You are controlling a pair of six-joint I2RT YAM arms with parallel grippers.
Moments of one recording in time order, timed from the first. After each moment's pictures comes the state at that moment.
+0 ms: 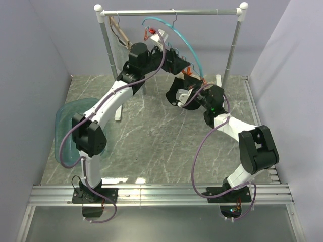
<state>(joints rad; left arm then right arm) -0.54 1.97 1.99 0.08 0.50 -0.34 0.31 1.61 0.93 0.85 -0.49 -1.24</state>
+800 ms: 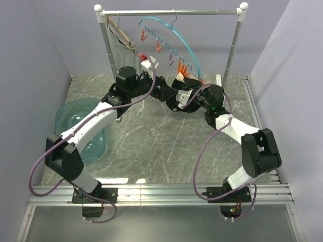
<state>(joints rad) -0.55 1.56 1.40 0.08 0.49 -0.25 0.31 1.57 0.94 0.69 -0.52 -1.22</state>
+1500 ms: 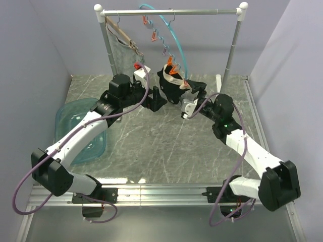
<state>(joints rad) -0.56 1.38 1.30 -0.16 0.35 -0.15 0.39 1.21 0.81 0.44 -0.51 -1.10</state>
